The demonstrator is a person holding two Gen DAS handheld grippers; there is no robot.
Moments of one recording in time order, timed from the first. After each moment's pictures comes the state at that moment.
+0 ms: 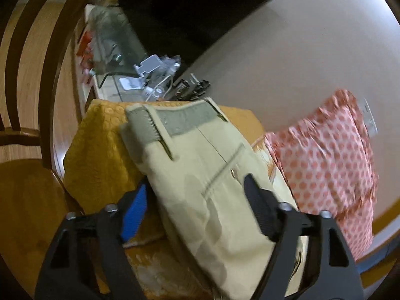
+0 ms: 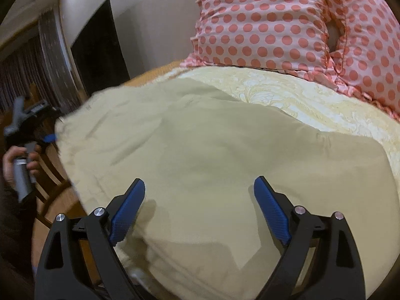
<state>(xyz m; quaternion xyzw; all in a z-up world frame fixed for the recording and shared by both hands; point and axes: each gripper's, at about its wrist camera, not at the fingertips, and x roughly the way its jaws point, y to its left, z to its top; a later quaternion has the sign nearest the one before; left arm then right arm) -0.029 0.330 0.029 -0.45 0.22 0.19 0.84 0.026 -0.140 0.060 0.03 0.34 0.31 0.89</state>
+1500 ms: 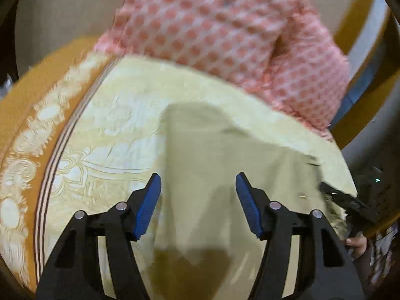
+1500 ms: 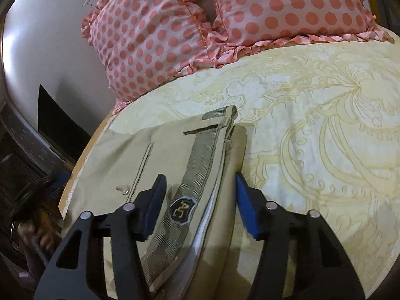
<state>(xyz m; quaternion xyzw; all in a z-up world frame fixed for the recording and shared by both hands) 0.117 0.091 0.062 -0.15 0.43 -0.13 0.88 0.087 -0.321 0.040 0.23 0.41 0.19 0.86</state>
